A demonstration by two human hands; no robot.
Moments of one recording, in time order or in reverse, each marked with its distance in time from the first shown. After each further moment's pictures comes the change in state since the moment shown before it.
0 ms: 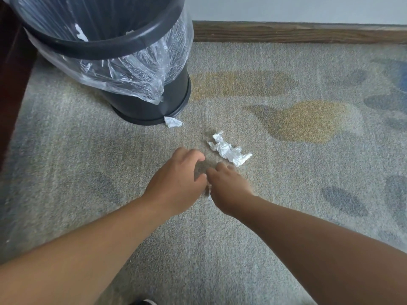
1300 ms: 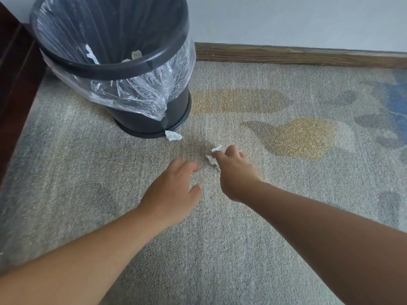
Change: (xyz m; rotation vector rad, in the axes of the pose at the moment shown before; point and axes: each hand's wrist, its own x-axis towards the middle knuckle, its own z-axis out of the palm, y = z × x) left_hand 0.000 -0.006 -0.006 -0.001 0.008 0.014; right_hand 0.026 0.016 -0.049 -0.039 0.120 0.057
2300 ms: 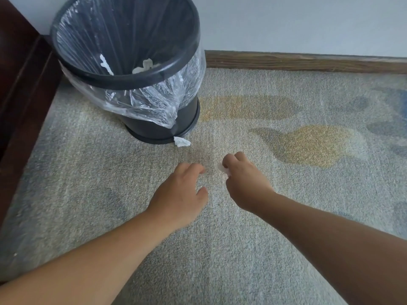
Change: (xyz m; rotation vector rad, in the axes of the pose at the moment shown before) left_hand 0.006 -0.003 -0.004 -0.017 0.035 -0.026; right_hand -0.004 -0.003 -0.008 0.209 0.101 -0.050
